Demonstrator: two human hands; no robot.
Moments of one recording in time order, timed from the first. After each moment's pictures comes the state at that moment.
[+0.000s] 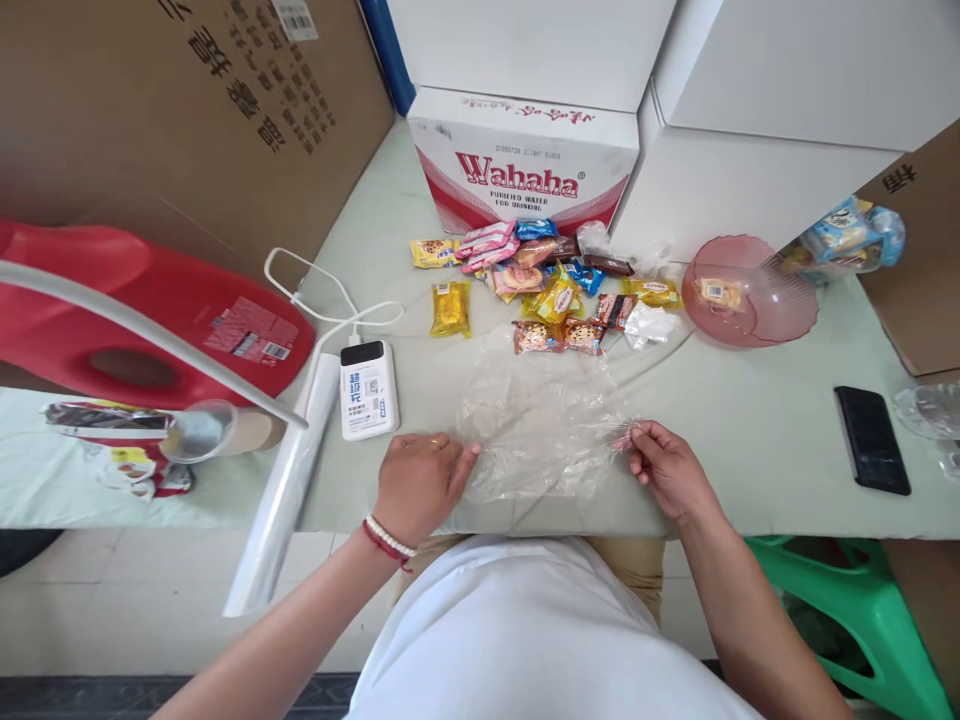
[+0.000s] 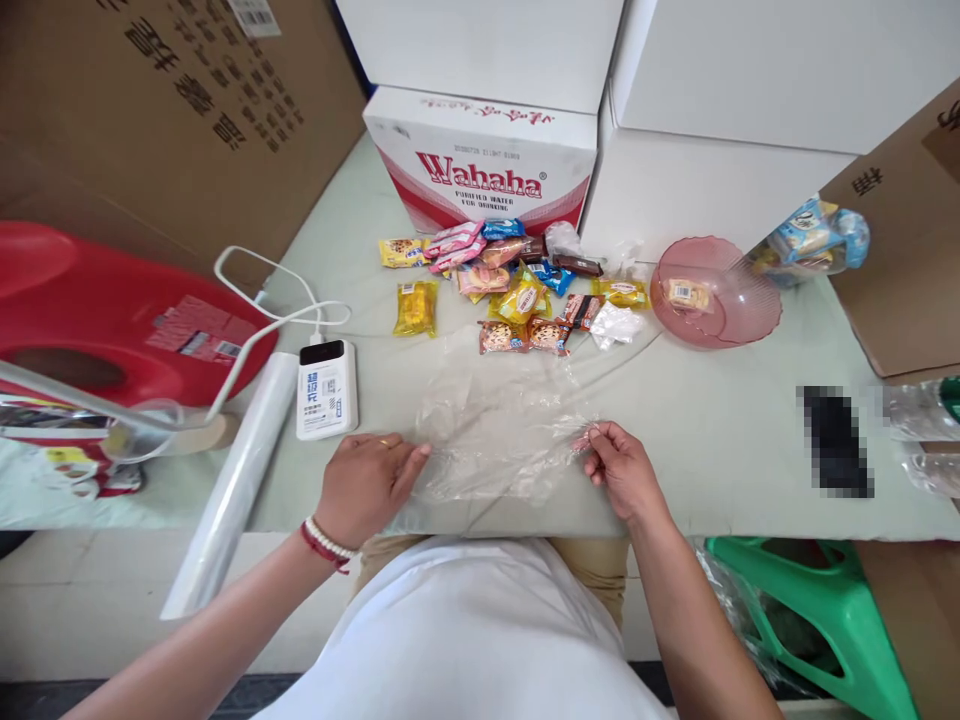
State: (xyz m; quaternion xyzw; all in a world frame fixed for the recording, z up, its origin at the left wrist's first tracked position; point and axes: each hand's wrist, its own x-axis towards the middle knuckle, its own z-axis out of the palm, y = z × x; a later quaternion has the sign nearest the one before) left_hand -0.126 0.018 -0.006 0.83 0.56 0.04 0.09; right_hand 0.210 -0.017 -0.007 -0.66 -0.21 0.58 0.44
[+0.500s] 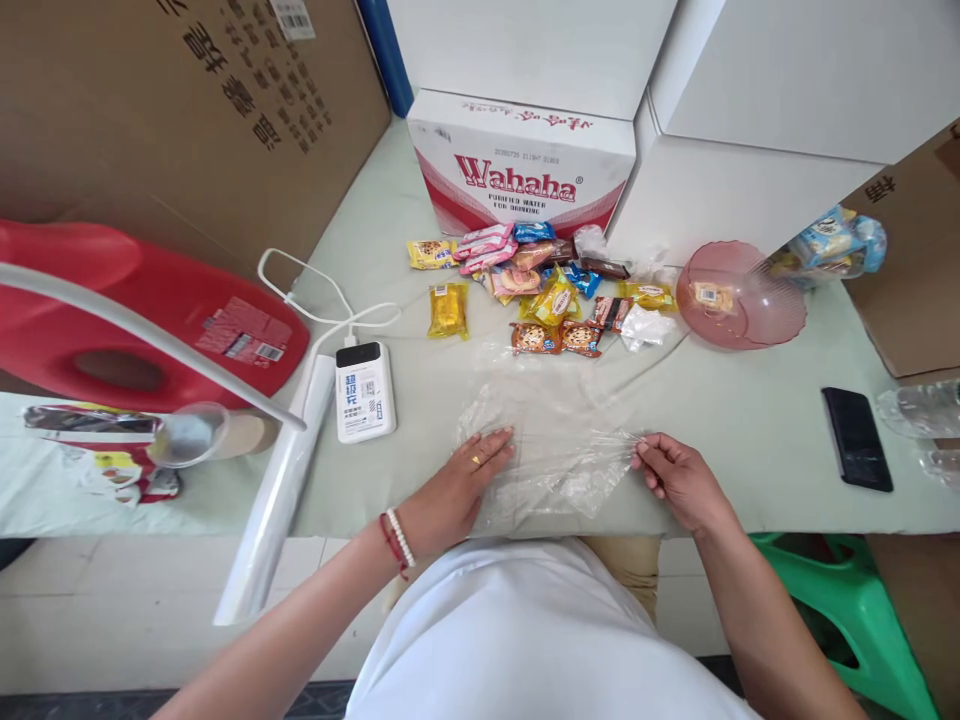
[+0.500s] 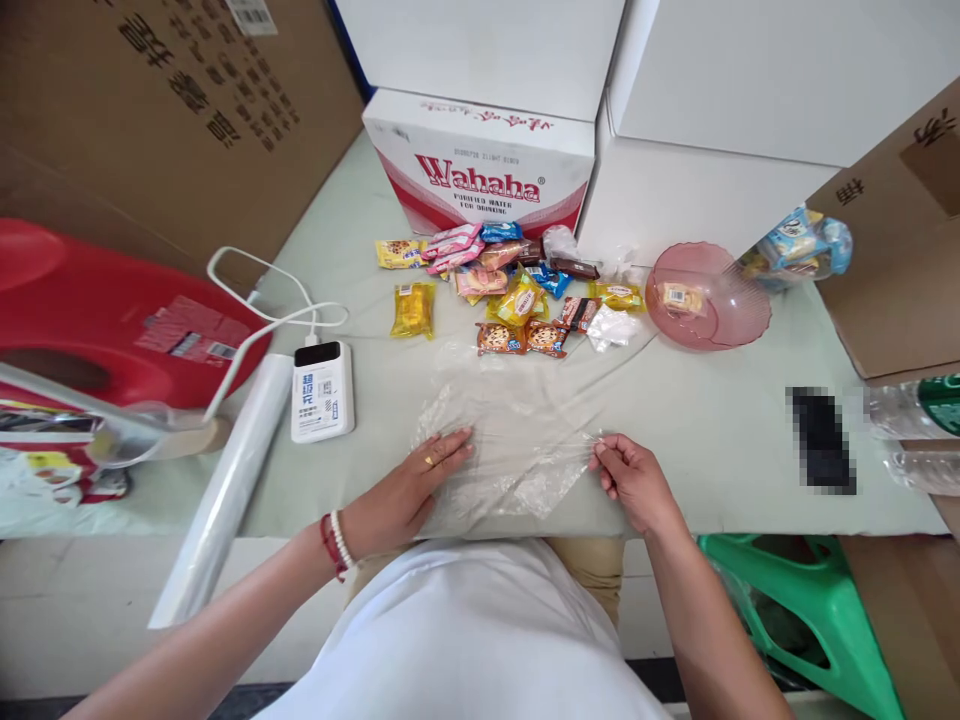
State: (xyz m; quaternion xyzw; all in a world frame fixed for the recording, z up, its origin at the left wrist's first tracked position) left_hand -0.125 0.015 -0.034 0.91 0.32 0.07 0.25; right_hand 0.225 -0.035 -0.001 -0.69 -0.27 0.55 0.37
